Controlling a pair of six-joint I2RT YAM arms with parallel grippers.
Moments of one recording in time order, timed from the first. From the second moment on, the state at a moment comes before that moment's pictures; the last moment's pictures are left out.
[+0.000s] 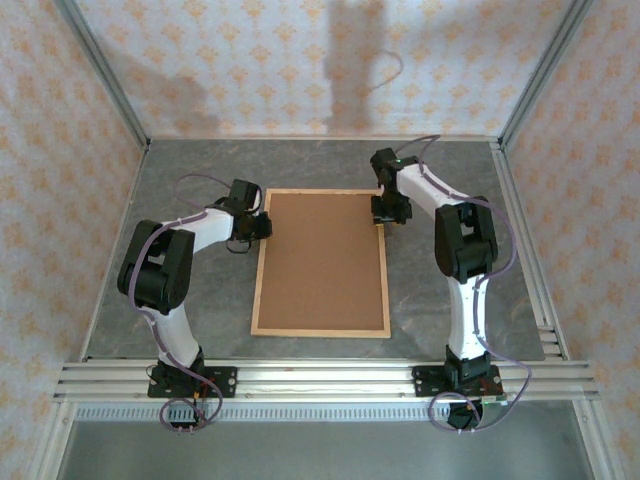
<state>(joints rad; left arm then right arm) -0.21 1.84 1.06 -0.28 0.11 -0.43 0.32 2.15 1.72 -1.03 0.03 0.31</state>
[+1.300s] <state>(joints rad) -0.21 1.84 1.06 -0.28 0.11 -0.43 0.35 2.19 1.74 -1.03 0.05 0.31</state>
